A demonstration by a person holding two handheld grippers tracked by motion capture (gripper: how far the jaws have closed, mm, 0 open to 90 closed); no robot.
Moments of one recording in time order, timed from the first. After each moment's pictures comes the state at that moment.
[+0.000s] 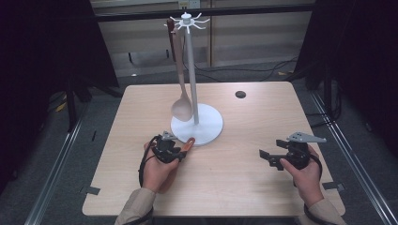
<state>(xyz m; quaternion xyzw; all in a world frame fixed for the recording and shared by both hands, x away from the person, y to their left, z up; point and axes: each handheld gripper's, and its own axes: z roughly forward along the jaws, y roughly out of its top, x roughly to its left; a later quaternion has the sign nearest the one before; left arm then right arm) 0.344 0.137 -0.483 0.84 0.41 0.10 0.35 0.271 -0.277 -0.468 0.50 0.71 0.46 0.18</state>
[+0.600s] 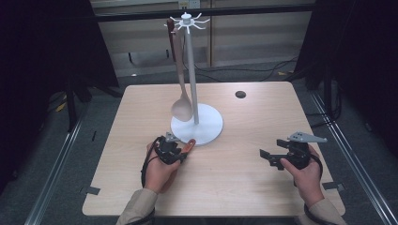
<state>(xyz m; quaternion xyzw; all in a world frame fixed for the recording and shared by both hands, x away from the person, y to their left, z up) 0.344 0.132 -0.488 0.85 0.39 0.12 0.33 0.271 -0.278 -0.467 0.50 0.71 0.46 0.18</state>
